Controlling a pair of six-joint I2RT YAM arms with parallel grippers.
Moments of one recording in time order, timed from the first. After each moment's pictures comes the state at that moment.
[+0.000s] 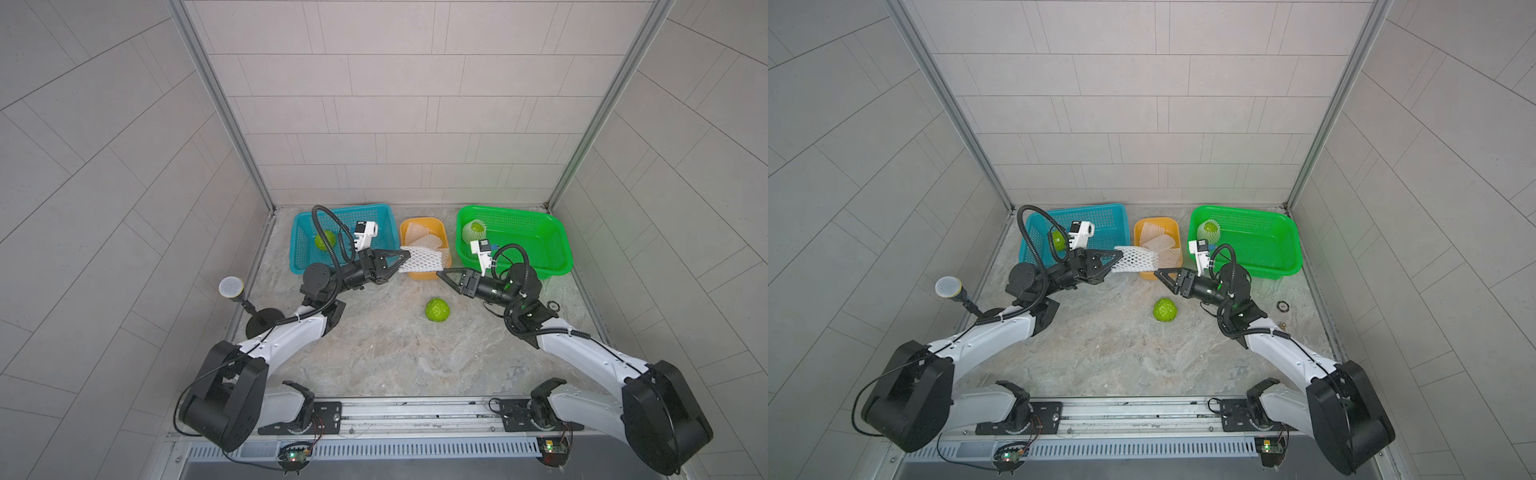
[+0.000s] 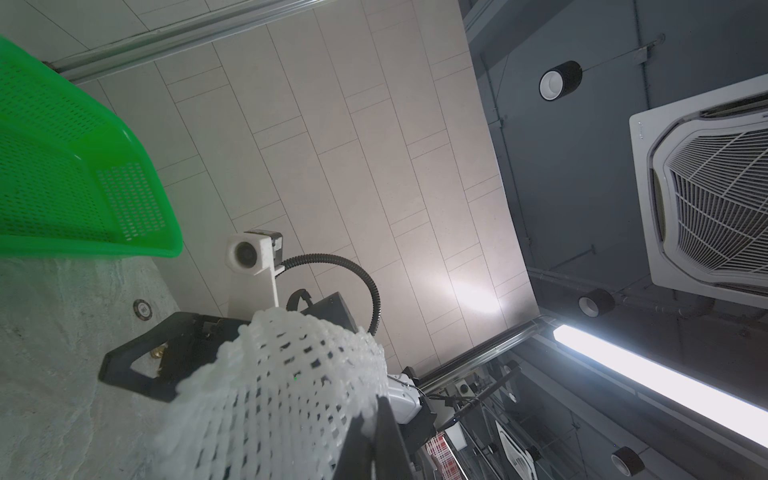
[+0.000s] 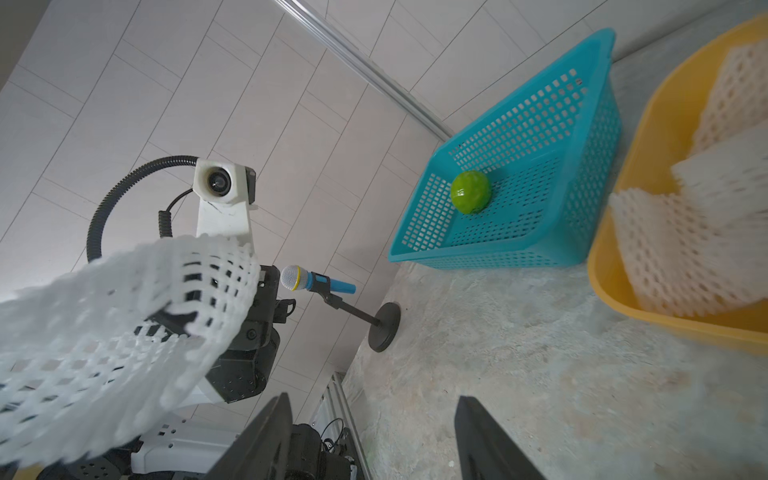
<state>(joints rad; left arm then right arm) -0.45 1.29 0.65 1.15 0.84 -1.60 0.42 1.18 0.54 0.65 -0.65 0.98</state>
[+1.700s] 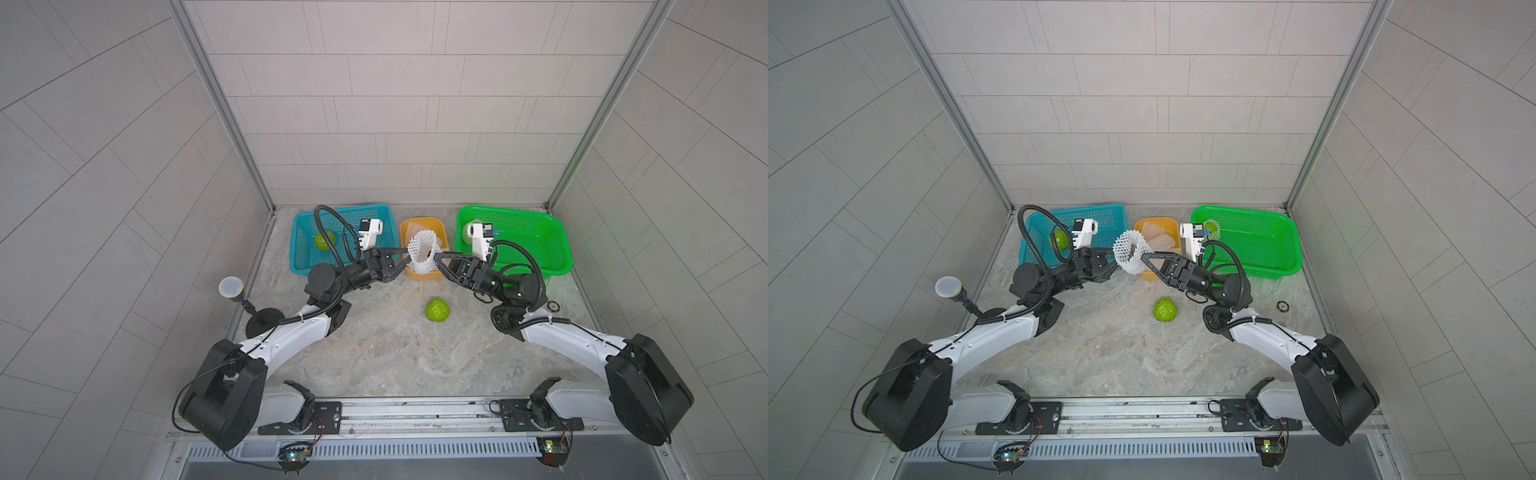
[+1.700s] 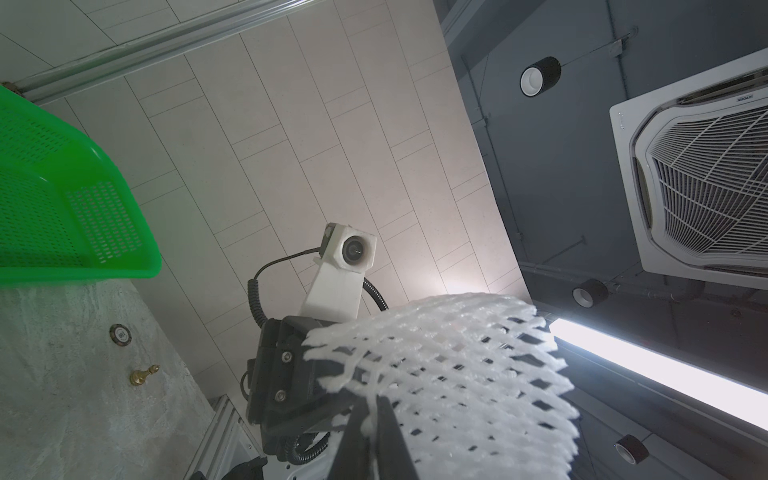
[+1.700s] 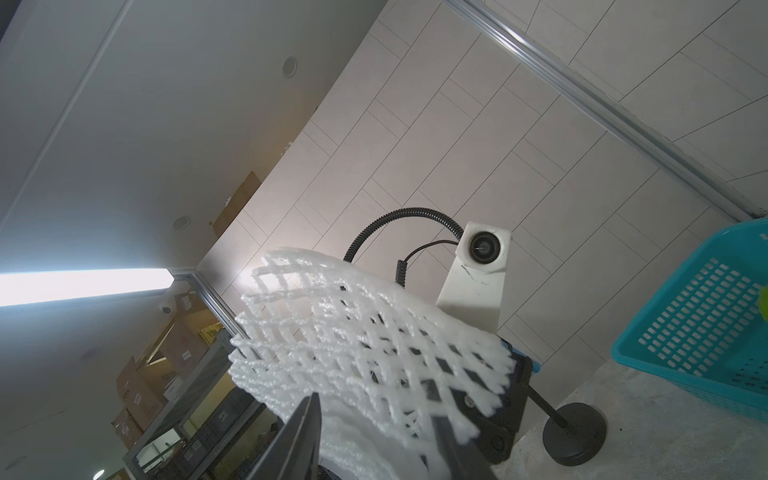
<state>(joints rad) -0.50 1.30 0.67 1.16 0.77 -1.55 0.52 1.28 0.61 1.30 -0.67 1.34</state>
